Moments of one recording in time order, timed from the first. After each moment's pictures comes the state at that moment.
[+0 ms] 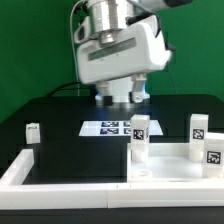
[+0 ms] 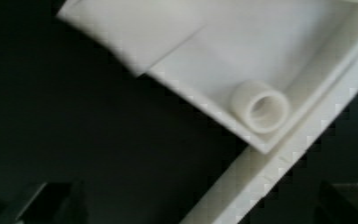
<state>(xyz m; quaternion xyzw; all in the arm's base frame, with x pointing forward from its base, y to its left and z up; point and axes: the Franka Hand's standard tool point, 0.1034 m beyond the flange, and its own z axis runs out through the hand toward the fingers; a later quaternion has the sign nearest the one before) 0.533 -0.039 0.122 -0.91 0.40 -0.12 0.08</state>
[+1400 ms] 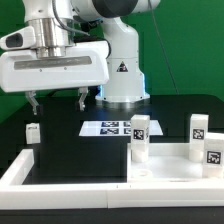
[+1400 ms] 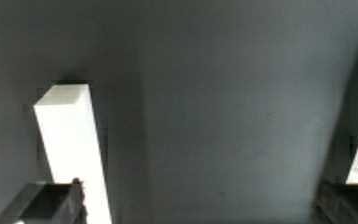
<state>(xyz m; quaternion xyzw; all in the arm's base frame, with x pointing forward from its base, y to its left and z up) 0.494 -0.147 0.101 -1.00 0.01 -0.07 0.02</state>
